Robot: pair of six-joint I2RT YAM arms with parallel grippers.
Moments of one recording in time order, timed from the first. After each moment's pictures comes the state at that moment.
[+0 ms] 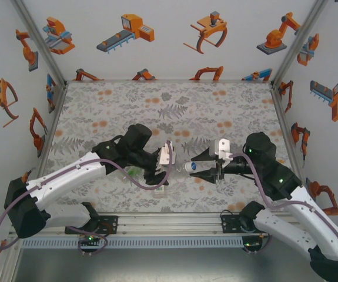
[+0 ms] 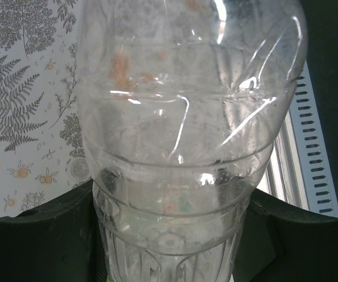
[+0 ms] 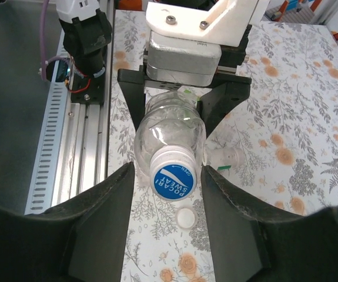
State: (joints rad) left arm -0.94 1.23 1.00 -0.53 0.65 0.57; right arm 0.70 0.69 0.89 -0.44 -0.78 -0.34
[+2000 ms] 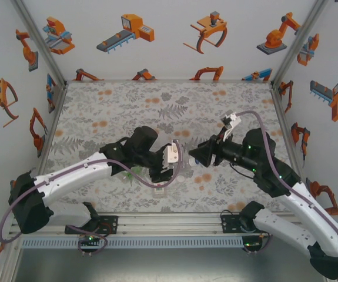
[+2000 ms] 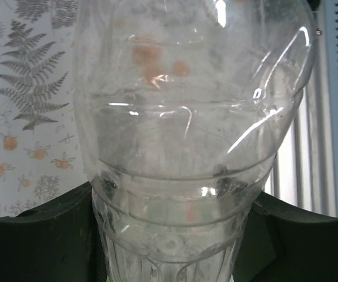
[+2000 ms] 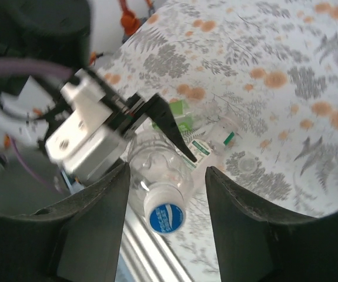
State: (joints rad) left arm -0.97 1.28 0.98 -0.45 0.51 0.51; right arm 0.72 0.71 0.93 -0.41 -0.35 0.29
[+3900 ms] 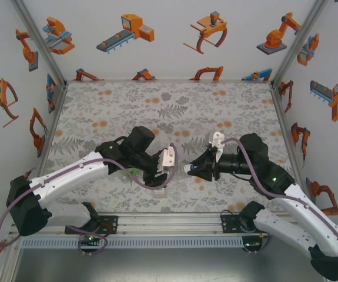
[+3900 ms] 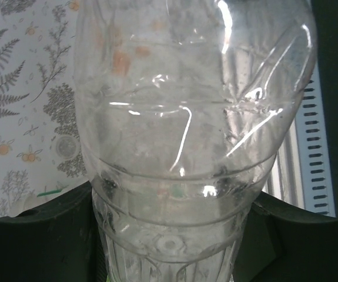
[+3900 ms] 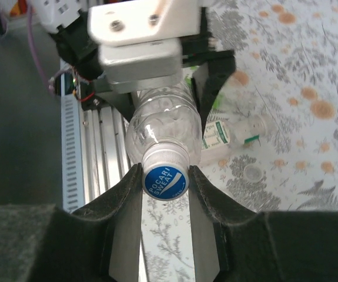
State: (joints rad) left arm -0.95 1.26 1.00 -0.59 0.56 0.55; right arm 0.72 0.73 0.83 -0.41 -0.63 -0.03
